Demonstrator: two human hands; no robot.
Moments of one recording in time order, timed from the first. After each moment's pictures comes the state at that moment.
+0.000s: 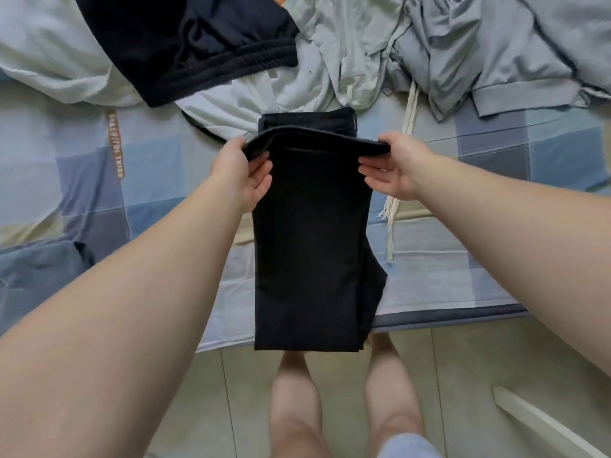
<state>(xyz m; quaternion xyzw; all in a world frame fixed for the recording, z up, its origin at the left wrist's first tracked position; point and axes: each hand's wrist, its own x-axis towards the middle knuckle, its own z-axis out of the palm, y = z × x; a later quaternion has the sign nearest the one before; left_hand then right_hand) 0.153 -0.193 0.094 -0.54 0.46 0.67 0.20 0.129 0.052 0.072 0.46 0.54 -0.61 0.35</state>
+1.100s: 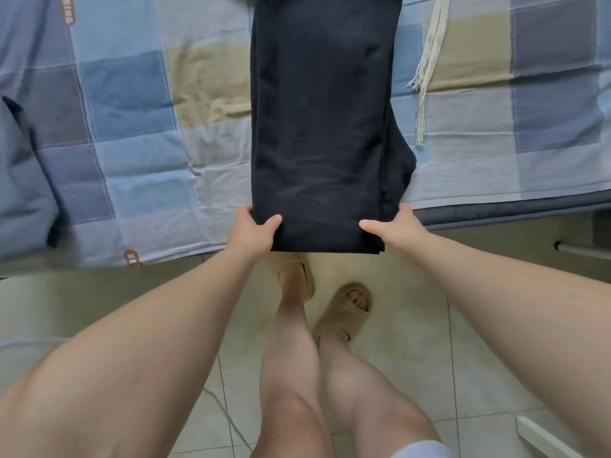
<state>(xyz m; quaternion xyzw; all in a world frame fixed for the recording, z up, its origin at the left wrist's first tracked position) 0.488 -0.224 -0.080 -0.39 0.75 0.44 0.32 0.467 0.044 -0.071 0.35 0.76 -0.39 0.40</state>
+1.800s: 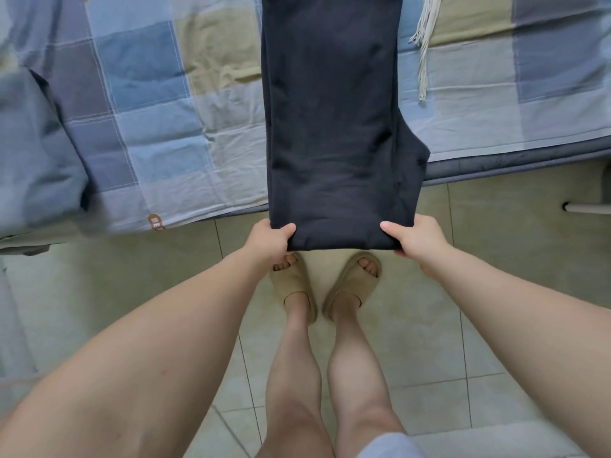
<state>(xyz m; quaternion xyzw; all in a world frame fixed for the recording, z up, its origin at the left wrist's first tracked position) 0.564 -0.211 -0.031 -0.42 0.67 0.46 0.40 0.572 0.046 -0.044 0.41 0.70 -0.48 0.33</state>
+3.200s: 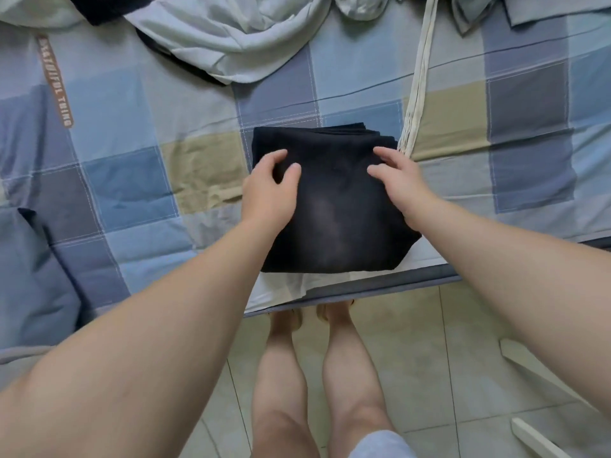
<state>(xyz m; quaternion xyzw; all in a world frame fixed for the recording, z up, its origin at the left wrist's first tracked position) 0.280 -0.174 -0.013 -0.25 0.82 0.46 0.22 0.268 0.046 -0.029 0.32 0.74 -0.52 0.29</state>
